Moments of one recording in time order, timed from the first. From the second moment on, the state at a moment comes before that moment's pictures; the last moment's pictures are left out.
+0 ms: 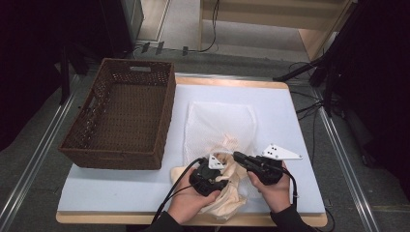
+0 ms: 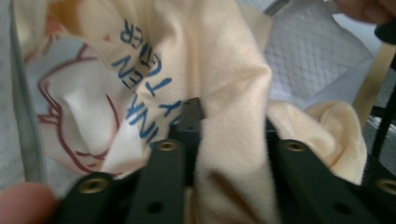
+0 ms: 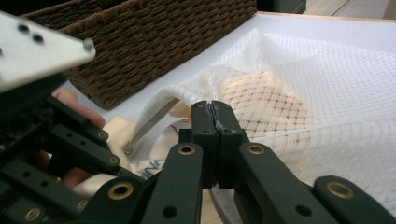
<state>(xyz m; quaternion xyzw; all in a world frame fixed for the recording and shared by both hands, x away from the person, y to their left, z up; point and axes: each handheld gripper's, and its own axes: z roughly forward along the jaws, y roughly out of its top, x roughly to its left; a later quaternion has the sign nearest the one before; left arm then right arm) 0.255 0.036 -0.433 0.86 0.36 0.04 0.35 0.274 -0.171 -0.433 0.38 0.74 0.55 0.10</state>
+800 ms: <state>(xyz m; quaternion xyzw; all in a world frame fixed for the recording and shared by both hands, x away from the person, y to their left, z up) 0.262 0.058 -0.424 0.82 0.38 0.04 0.43 0.275 -0.177 -0.435 0.38 0.74 0.55 0.10</state>
